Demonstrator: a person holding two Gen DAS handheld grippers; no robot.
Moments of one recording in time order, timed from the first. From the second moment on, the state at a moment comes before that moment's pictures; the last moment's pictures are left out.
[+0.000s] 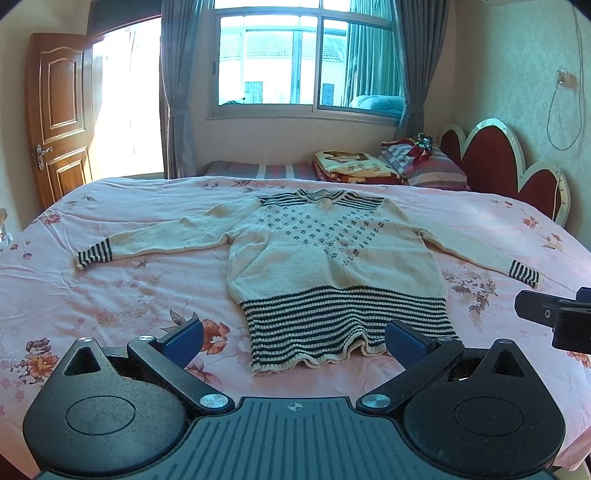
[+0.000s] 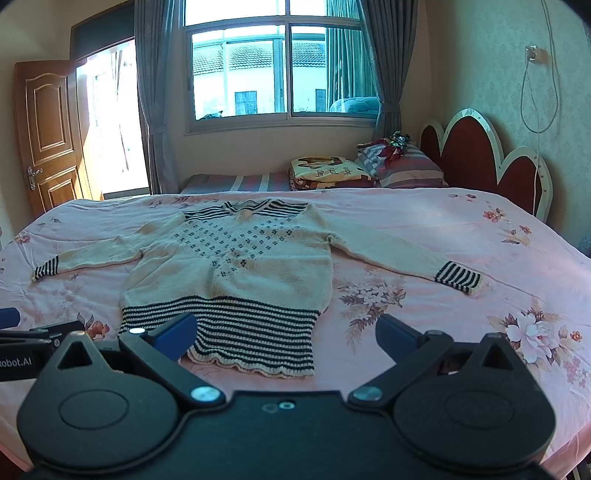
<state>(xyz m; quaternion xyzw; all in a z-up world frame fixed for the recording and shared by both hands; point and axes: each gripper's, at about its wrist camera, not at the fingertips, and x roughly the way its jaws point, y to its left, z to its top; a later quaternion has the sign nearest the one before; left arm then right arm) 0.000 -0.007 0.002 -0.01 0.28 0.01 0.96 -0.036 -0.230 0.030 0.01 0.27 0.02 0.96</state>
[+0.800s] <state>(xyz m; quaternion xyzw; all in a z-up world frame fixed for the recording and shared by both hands) -0.001 -0.005 -0.001 -0.02 0.28 0.01 0.96 -0.040 -0.231 0.031 0.02 0.26 0.01 0.96</state>
